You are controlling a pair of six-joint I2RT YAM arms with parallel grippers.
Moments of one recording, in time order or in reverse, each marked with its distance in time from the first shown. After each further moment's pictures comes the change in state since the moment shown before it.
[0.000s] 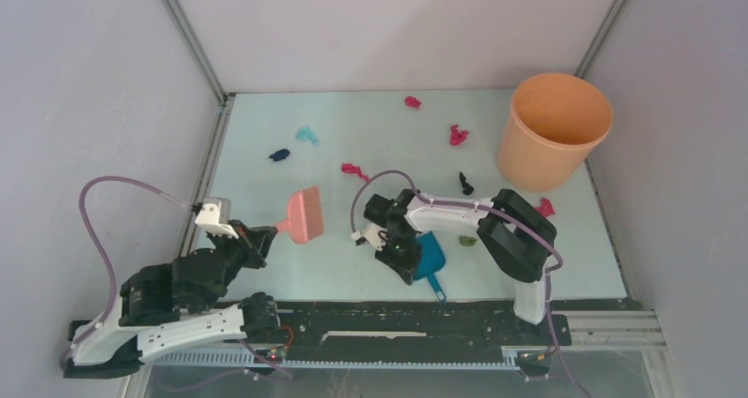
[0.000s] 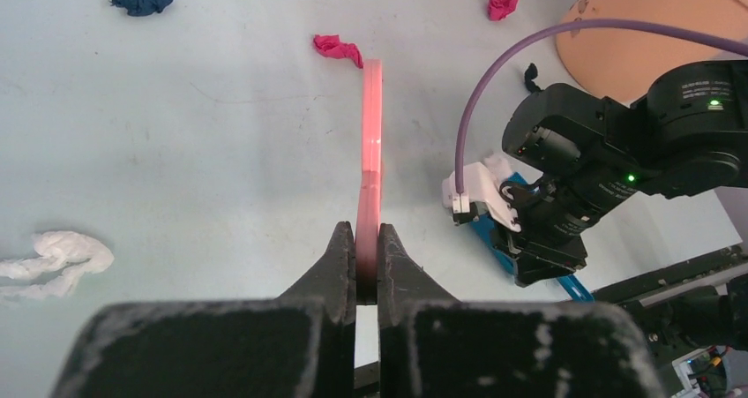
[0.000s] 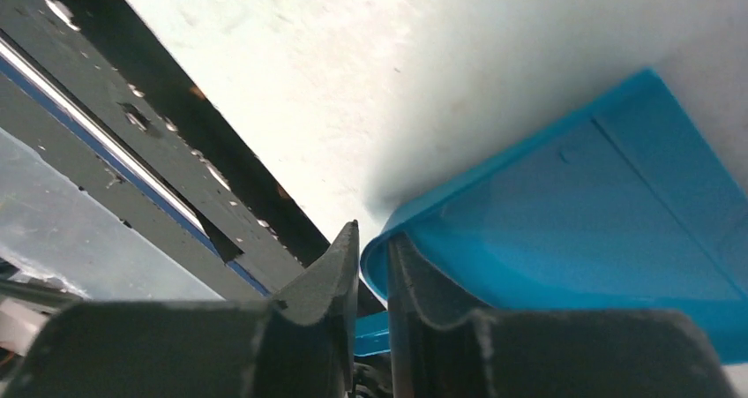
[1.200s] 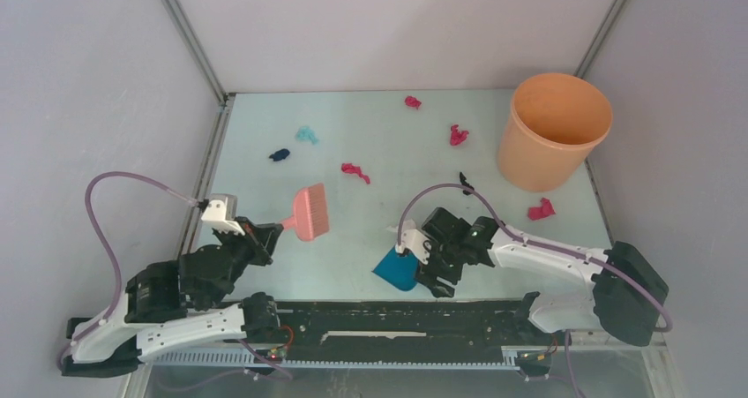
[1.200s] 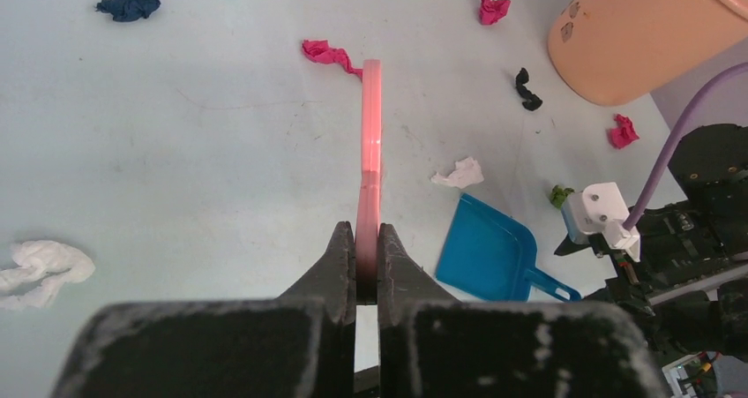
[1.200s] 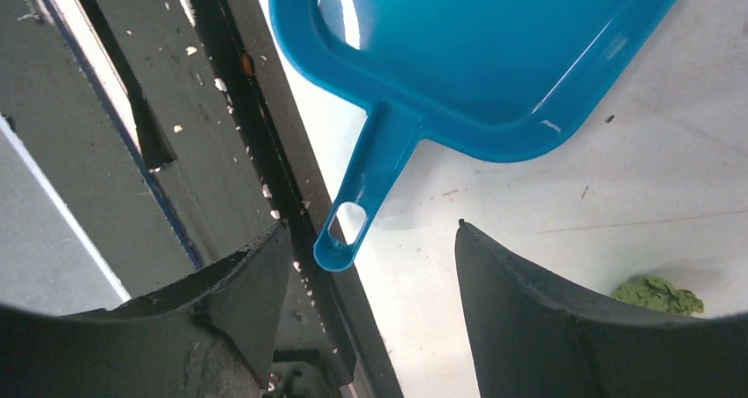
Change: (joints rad) left arm 0.000 0.036 -0.008 0.052 0.004 0.000; right arm -0.040 -0.649 -0.516 0.241 0.049 -0.172
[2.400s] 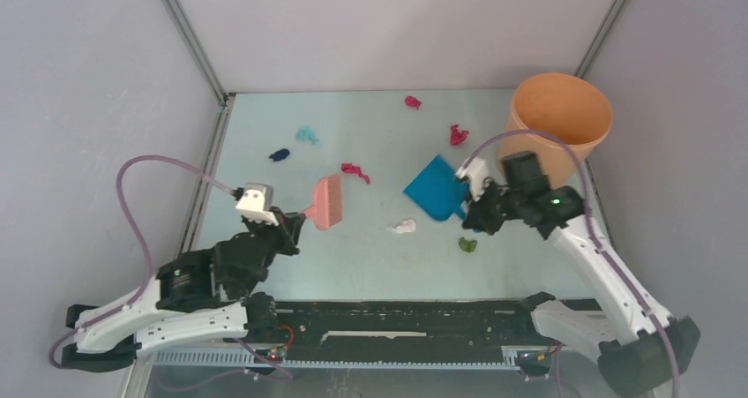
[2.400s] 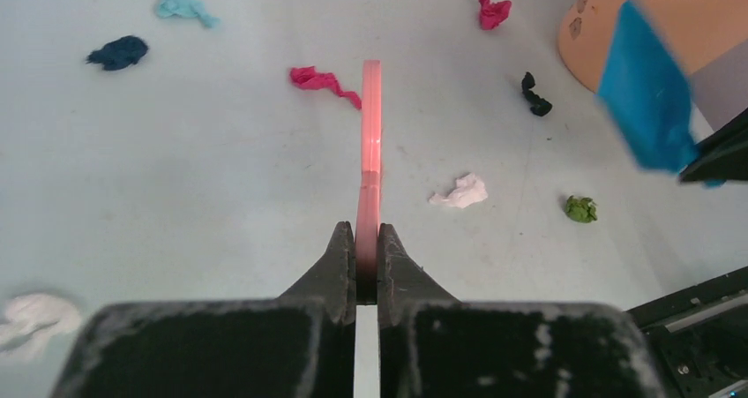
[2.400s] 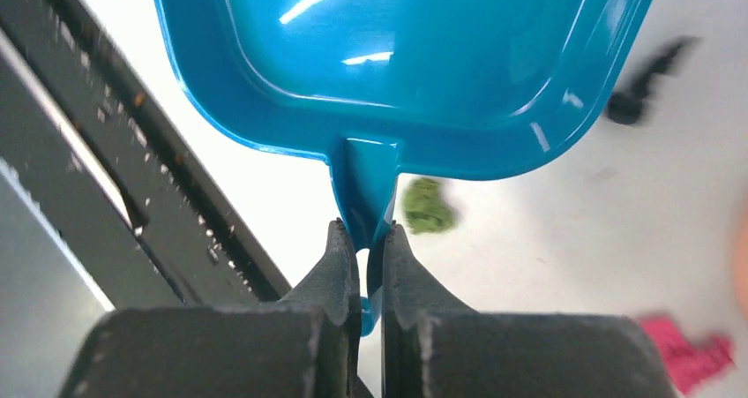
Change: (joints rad) left arm 0.001 0.163 -0.013 0.172 -0.018 0.119; right arm -0.471 -0.224 0.220 -0.174 -0.135 -0.099
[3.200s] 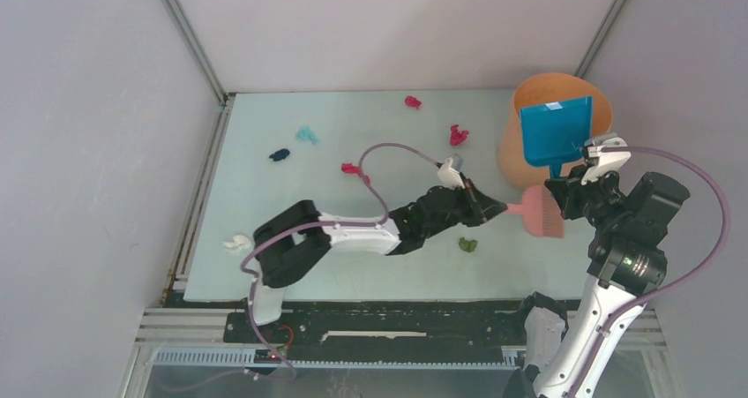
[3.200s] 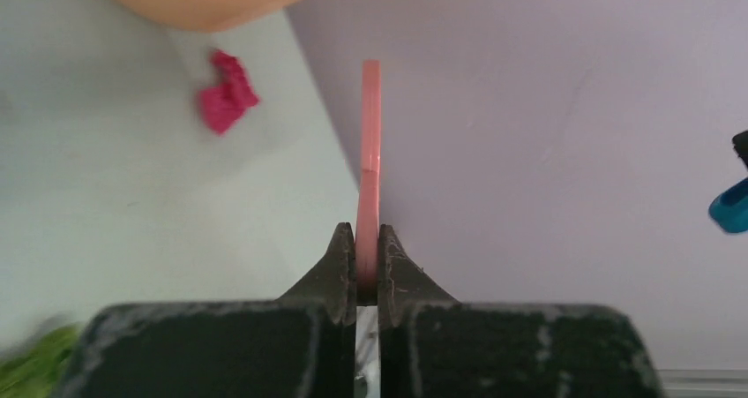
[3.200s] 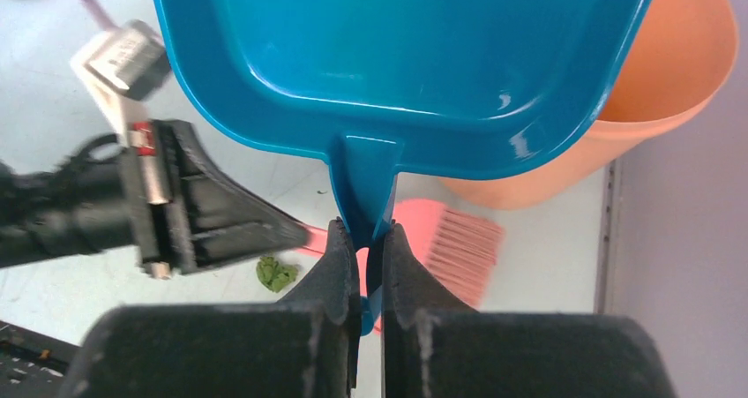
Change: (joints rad) left arm 0.111 1.463 0.330 1.427 0.766 -0.488; right arm -0.988 -0.343 0.245 -0.053 -0.332 0.032
